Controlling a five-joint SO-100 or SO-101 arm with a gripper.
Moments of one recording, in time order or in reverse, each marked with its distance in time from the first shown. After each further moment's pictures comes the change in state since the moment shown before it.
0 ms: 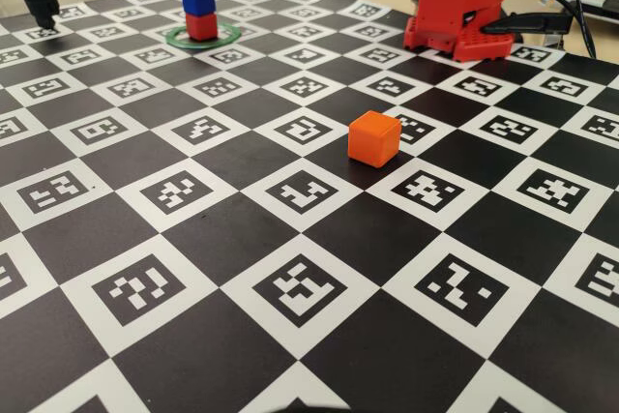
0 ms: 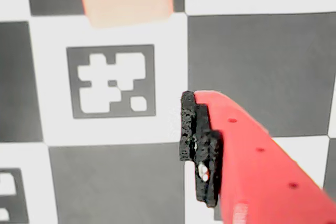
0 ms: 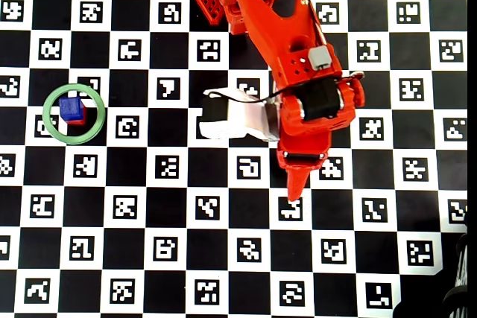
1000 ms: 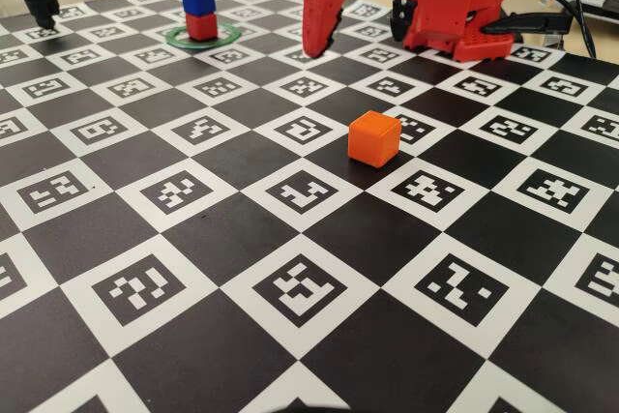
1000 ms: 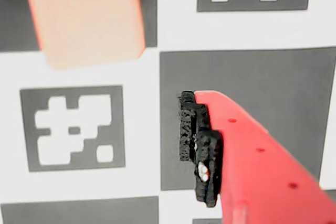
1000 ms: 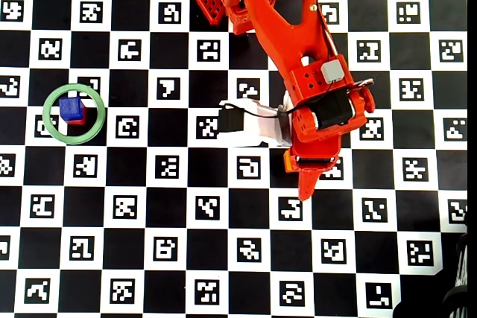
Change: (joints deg) arm -1.7 -0.9 14.9 -13.3 0.8
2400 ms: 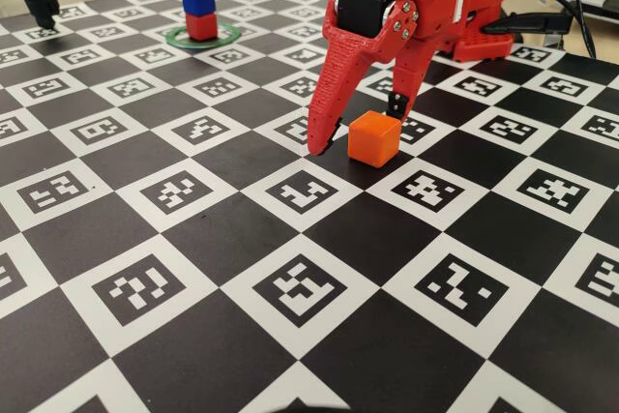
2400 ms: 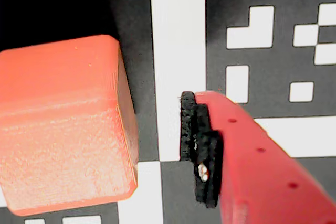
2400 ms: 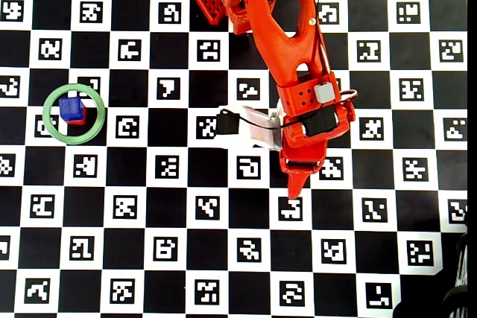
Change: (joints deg) arm -0.8 -2.5 18.6 -22.0 2.8
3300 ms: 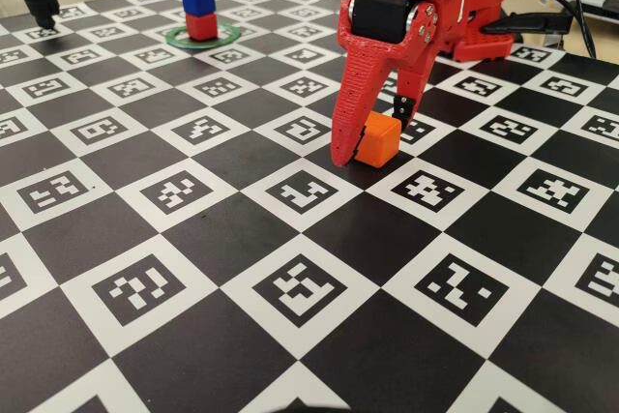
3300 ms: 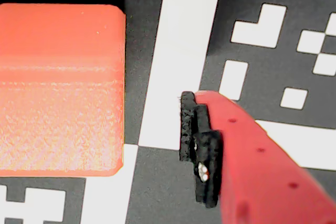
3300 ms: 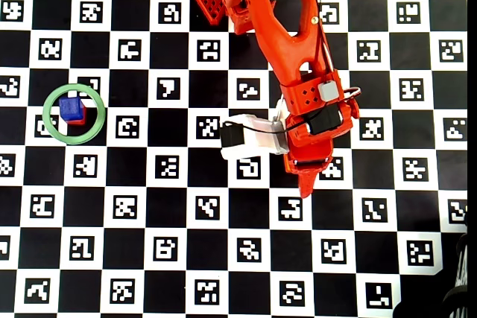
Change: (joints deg) arm -1.5 0.0 0.4 -1.1 -9.9
